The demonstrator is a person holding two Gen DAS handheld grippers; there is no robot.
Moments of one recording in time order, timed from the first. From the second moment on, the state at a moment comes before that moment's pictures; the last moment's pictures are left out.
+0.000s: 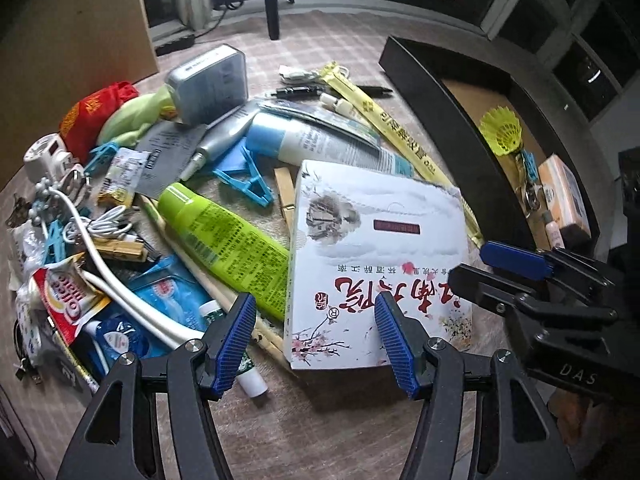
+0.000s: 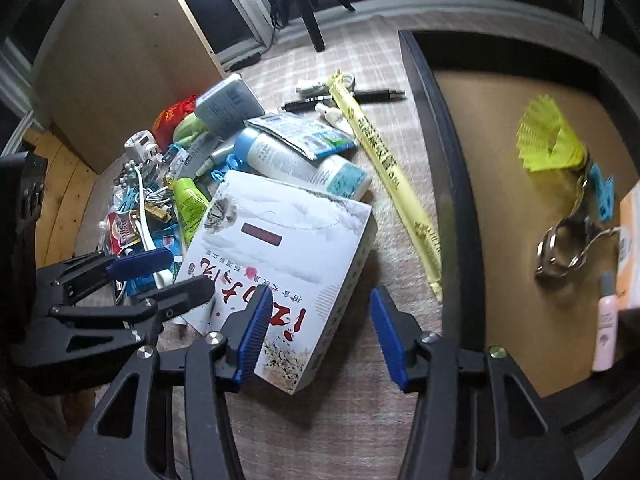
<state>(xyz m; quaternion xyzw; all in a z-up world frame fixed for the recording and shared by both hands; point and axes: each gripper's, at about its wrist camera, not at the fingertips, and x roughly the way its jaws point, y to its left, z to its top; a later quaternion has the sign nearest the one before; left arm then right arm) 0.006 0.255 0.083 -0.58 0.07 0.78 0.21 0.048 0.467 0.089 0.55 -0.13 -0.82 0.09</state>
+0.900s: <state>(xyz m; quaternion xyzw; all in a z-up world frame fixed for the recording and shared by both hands) 0.013 0.257 0.102 -0.56 0.05 0.79 0.24 0.036 0.465 0.097 0.55 -0.19 -0.81 0.12</state>
